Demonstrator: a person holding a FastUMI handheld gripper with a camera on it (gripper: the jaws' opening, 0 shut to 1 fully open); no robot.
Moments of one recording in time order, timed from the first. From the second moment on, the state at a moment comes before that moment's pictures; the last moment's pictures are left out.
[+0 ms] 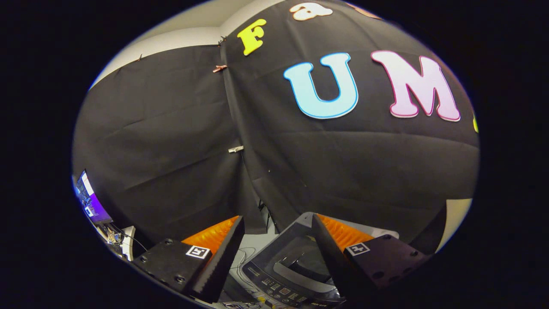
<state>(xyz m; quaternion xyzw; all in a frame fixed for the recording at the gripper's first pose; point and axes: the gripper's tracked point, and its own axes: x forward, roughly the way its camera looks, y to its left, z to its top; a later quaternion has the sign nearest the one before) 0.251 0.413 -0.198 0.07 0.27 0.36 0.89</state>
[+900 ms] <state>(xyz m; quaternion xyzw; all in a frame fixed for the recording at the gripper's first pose) 0.143 0.189 -0.018 0.01 0.06 0.21 0.98</state>
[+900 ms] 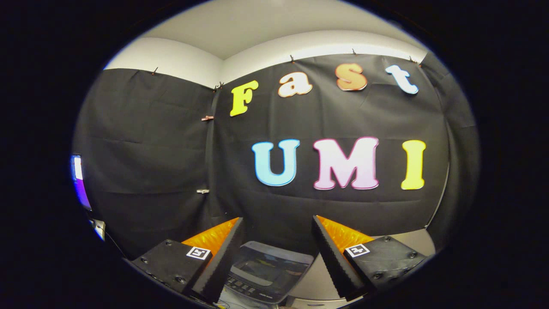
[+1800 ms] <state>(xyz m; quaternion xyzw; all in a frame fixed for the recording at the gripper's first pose) 0.050 0.024 0.049 -0.04 -0.02 0.07 1.00</state>
